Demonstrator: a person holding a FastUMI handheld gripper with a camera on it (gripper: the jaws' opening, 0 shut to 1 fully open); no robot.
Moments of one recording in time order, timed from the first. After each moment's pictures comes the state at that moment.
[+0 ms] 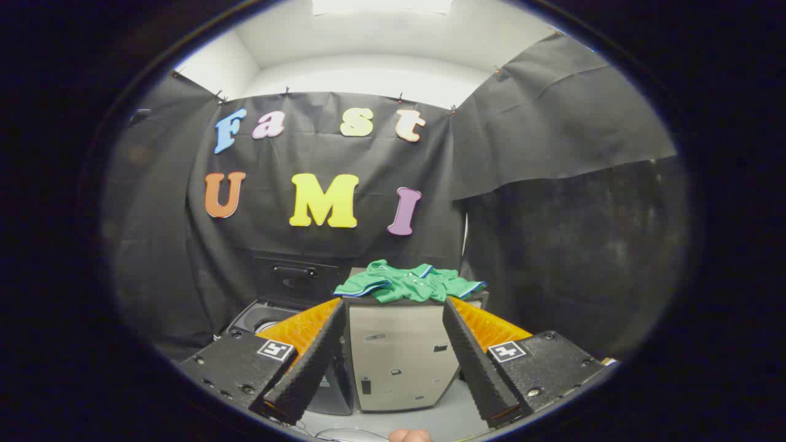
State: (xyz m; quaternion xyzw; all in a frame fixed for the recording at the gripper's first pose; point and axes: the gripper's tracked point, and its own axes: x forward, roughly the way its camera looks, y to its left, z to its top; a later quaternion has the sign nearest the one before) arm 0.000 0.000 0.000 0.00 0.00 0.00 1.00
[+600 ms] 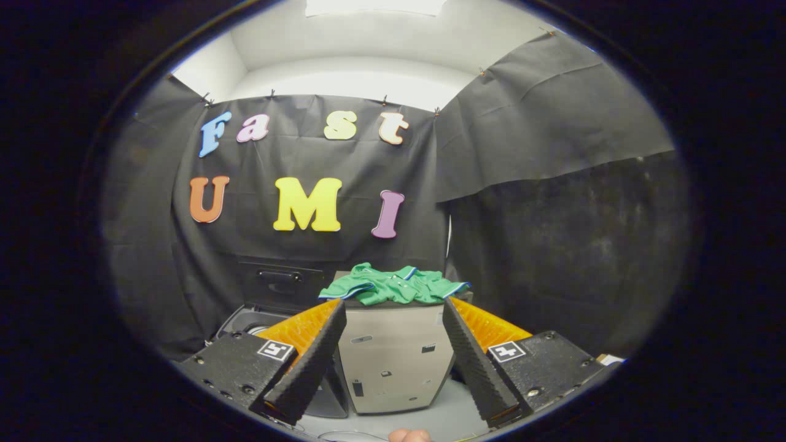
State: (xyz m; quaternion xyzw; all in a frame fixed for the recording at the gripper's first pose) arm -0.011 -0.012 0.003 0.01 -0.01 -0.03 1.00
